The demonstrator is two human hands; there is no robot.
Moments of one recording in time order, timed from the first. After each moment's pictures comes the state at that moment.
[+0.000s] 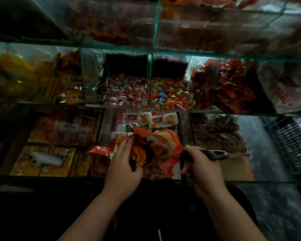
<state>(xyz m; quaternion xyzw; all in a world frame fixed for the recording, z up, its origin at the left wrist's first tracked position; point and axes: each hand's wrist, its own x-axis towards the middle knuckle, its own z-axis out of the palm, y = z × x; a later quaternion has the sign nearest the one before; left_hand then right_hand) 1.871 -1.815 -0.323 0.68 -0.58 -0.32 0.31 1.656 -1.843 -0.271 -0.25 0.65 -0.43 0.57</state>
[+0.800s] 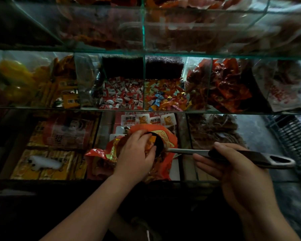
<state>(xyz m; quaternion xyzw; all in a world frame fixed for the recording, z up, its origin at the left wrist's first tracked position) 1.833 -1.861 -0.307 0.65 -0.69 -0.19 0.25 1.610 -1.820 -0.202 -0.24 0.55 -0.55 0.58</state>
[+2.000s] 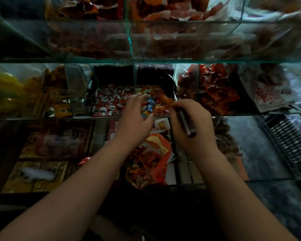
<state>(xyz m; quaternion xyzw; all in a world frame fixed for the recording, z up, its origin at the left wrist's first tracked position) 1.821 -1.942 -0.241 0.62 -0.66 -0.22 0.36 1.642 -1.908 -0.202 -0.75 0.49 -0.45 0.07</state>
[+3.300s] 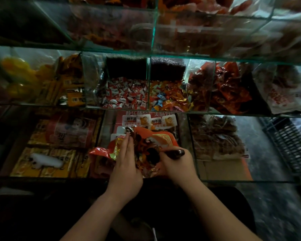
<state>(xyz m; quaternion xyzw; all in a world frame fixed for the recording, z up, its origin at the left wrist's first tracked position) 1.859 -1.809 -0.323 0.67 -0.63 -0.29 0.28 1.688 -1.854 -0.301 -0.56 0.65 -0.30 0.42</state>
